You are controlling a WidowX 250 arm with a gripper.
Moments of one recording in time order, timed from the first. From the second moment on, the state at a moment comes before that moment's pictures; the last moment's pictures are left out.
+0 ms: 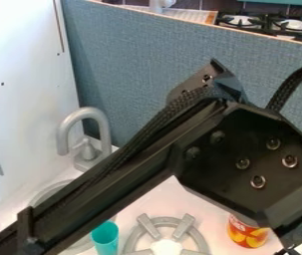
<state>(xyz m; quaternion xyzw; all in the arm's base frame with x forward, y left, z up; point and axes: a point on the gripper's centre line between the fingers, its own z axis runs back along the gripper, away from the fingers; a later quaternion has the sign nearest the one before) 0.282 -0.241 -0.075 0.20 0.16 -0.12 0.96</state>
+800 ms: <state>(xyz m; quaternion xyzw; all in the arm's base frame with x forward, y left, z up) 0.262 -0.240 -0.041 0.10 0.07 -0.14 0.98</state>
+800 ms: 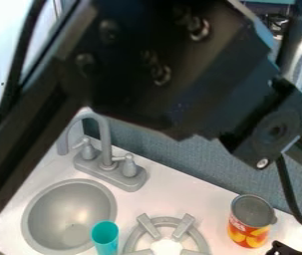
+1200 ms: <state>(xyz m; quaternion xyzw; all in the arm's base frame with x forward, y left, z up) 0.251 -0.230 -0.026 0.09 0.06 -0.12 0.99</state>
